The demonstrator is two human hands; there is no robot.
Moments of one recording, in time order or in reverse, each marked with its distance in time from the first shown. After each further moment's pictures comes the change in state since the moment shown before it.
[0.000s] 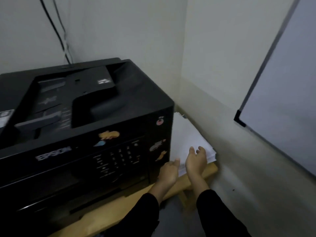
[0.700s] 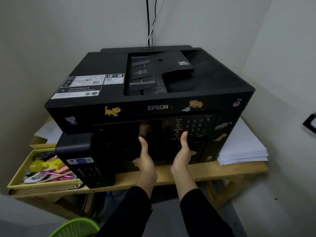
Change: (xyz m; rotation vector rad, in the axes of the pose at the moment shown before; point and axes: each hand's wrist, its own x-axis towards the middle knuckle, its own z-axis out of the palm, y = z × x) left_hand -0.117 -0.094 -0.166 -1.102 0.691 -0.156; right_hand -0.230 -0.024 0.088 0.623 -0.469 0.453
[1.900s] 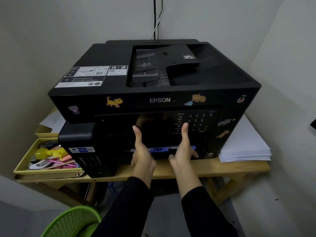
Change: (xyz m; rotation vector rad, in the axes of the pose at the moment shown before) left_hand -0.023 0.020 0.000 -0.208 0.082 -0.038; right_hand -0.019 -0.016 0.003 0.006 0.045 0.173
